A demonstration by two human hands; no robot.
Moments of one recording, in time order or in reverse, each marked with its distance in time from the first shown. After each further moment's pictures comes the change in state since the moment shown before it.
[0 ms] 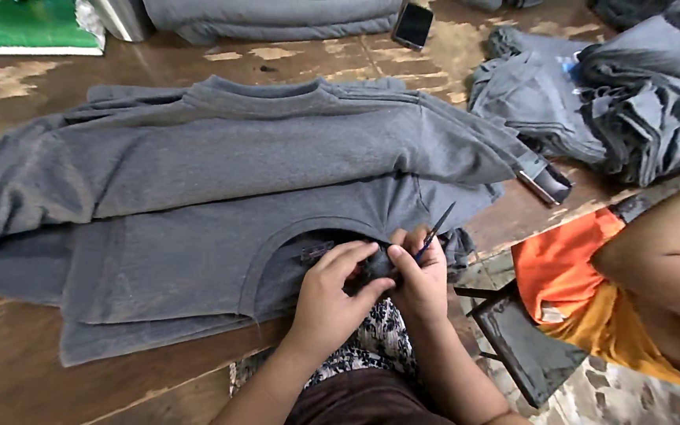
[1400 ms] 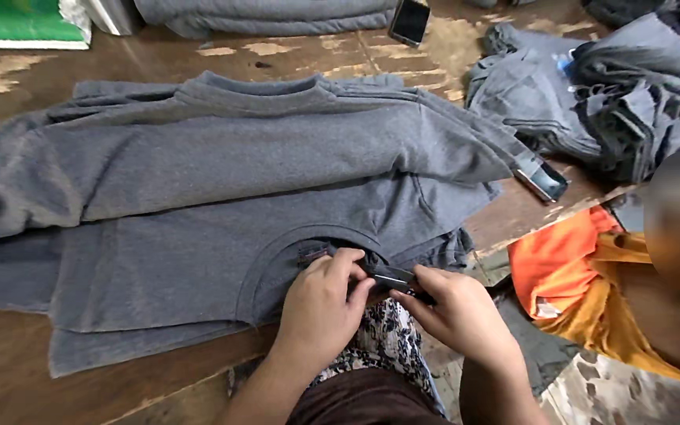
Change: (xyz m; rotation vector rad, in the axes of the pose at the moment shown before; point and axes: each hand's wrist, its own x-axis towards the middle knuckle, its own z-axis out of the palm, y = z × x) left_hand -0.001 0.012 -0.017 0.391 -0.104 0.025; right_hand -0.015 -0.074 -0.035 -1.479 -0.544 -0.005
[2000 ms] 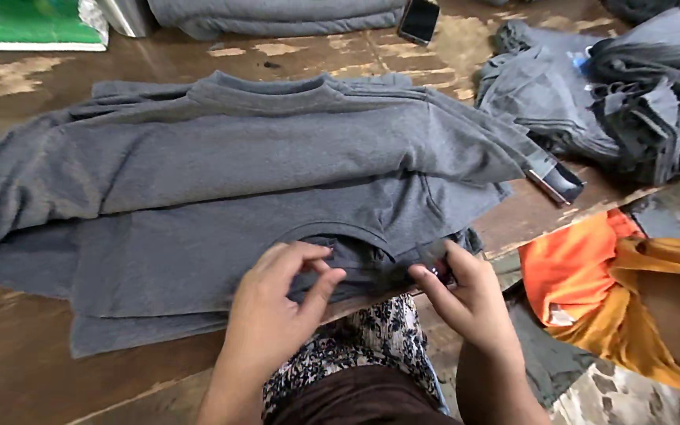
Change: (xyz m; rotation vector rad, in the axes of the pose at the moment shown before) left_hand -0.010 -0.018 -0.055 -0.034 0.160 0.051; right_hand 0.017 0.013 0.011 0.321 0.264 -0.090
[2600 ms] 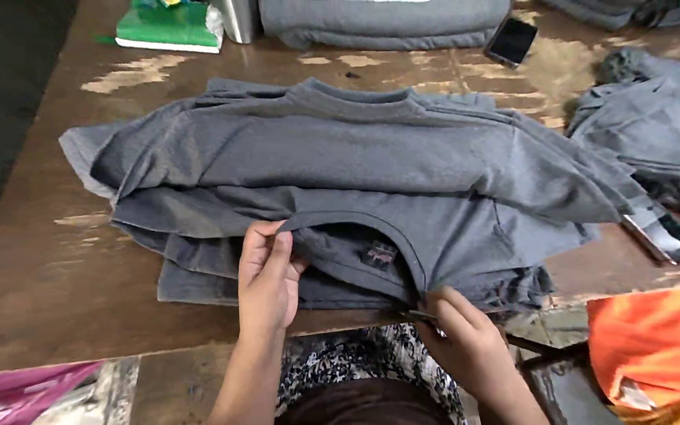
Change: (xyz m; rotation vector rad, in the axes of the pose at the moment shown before) left_hand -0.005 -0.019 -0.021 -0.889 0.527 -0.353; right_hand -0.009 -0.021 0.046 -0.103 -0.032 -0.380
